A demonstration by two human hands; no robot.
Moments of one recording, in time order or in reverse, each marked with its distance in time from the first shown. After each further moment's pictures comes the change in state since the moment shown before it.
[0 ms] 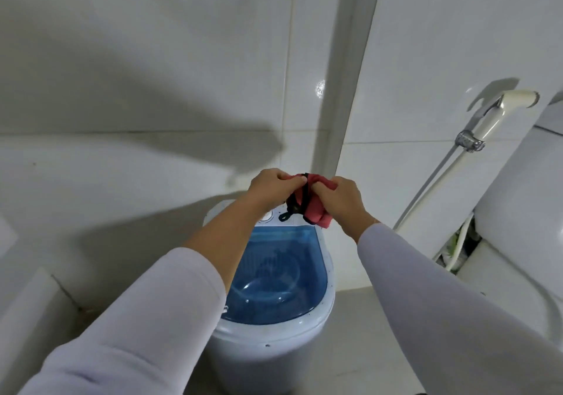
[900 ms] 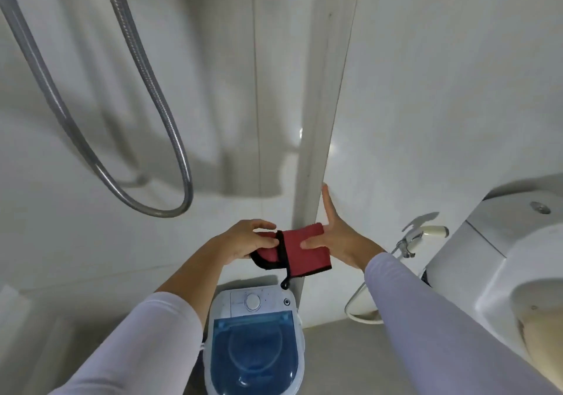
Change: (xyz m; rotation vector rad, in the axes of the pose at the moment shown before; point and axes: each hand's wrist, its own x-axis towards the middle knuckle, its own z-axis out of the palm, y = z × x) left_hand 0.026 0.281 -0.126 -0.016 -0.341 -0.392; right_hand 0.070 -0.253 -0.195 0.354 -0.646 0.286
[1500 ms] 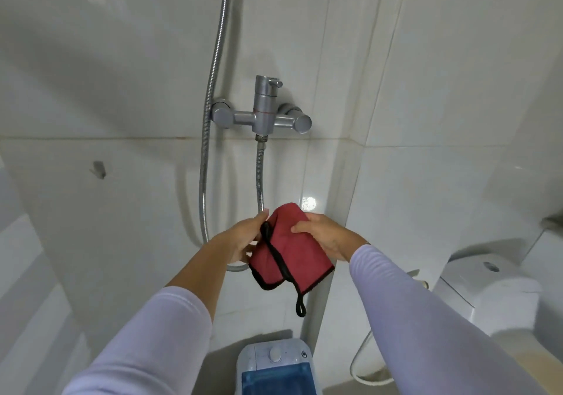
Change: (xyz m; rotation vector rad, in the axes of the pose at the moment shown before) left_hand -0.205 0.091 -0.129 -0.234 0.016 0.118; right_hand -0.101 -0.197 0.160 -0.072 0.151 -0.127
